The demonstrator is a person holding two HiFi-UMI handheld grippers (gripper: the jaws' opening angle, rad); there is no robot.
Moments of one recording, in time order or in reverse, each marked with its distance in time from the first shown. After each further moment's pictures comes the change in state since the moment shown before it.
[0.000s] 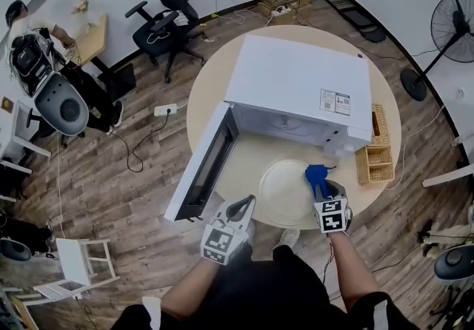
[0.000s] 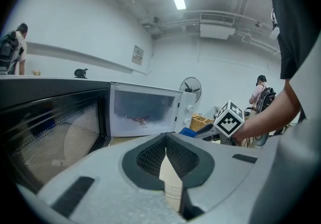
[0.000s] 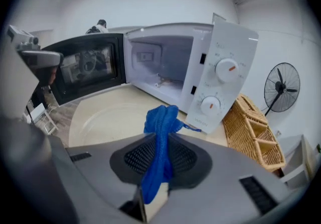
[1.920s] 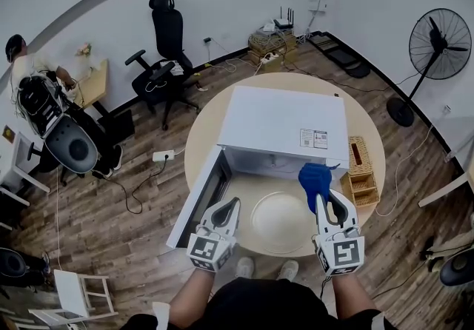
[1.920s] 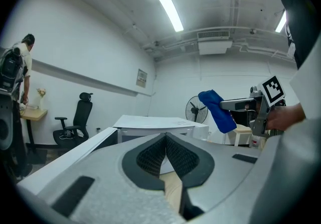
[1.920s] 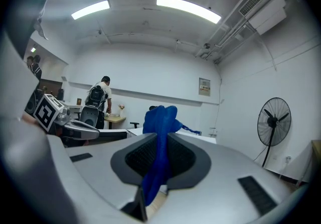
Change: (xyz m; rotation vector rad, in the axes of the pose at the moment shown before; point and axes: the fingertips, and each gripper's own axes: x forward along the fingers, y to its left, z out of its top) left arm -0.006 0.035 0.118 0.049 -0.238 0.081; right arm -0.202 -0.007 0.207 0.032 -0.707 -0.063
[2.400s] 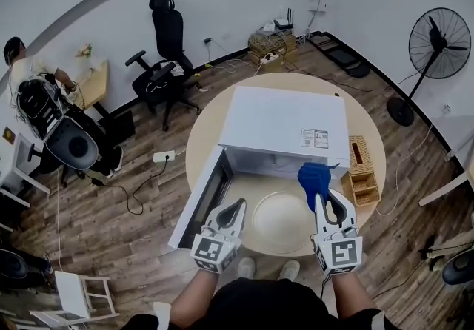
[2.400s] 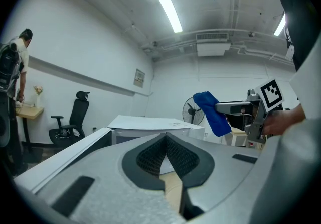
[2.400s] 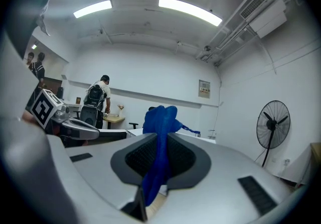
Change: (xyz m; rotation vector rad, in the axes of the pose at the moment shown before) left arm 0.003 -0.013 0.004 -0.012 -0.007 -0.033; right arm 0.002 0.005 0.000 -0.018 -0.015 -0.007
